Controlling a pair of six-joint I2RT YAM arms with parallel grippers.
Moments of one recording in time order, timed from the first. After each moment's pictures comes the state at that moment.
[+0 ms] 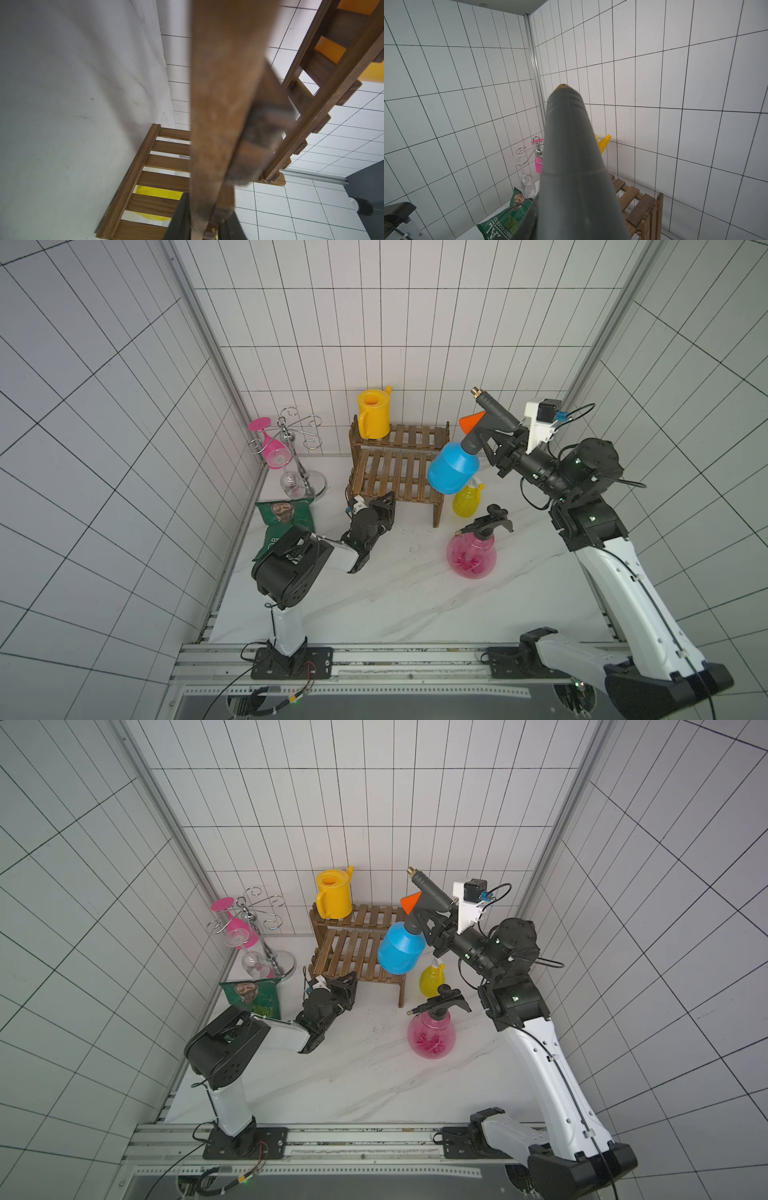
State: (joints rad) left arm -0.61 1.85 0.73 1.04 -0.15 -1.70; right arm 0.38 1.14 1.40 -0.05 -0.47 0.21
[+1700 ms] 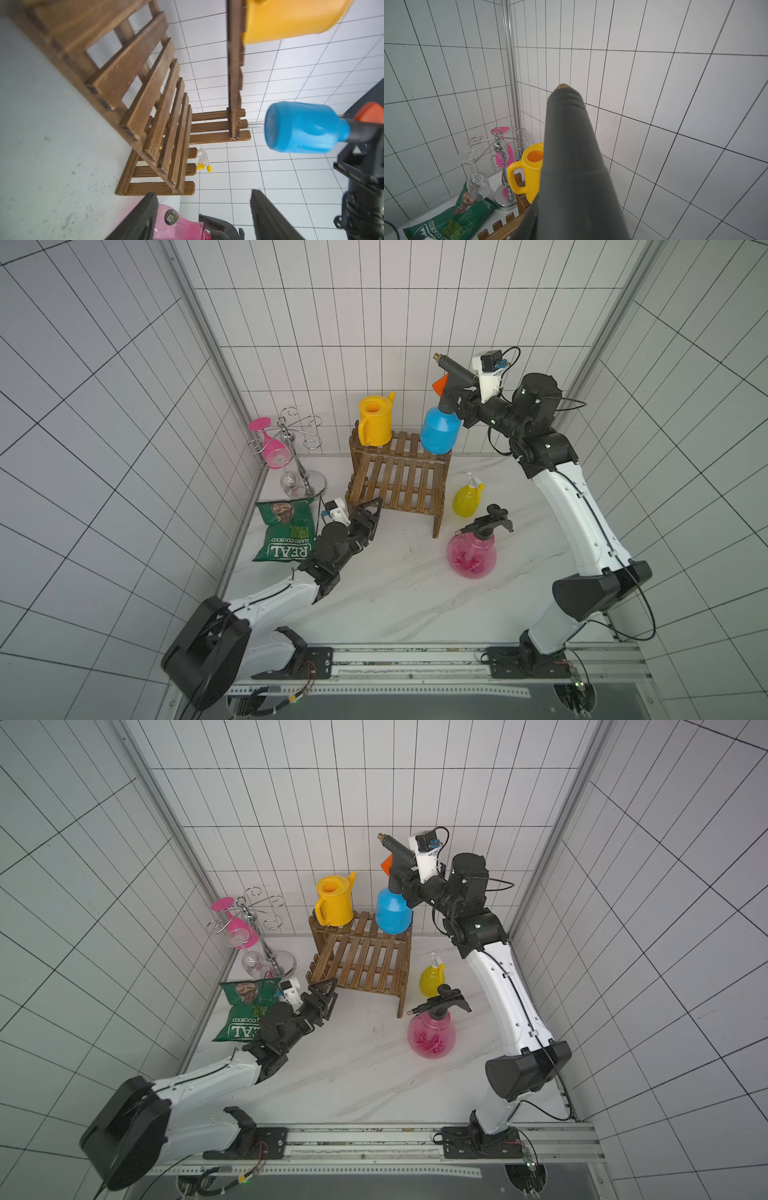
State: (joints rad) left arm -0.58 1.11 0.50 0.56 -0.02 -1.37; right arm 0.44 1.72 2.09 -0.33 -0.37 -0.07
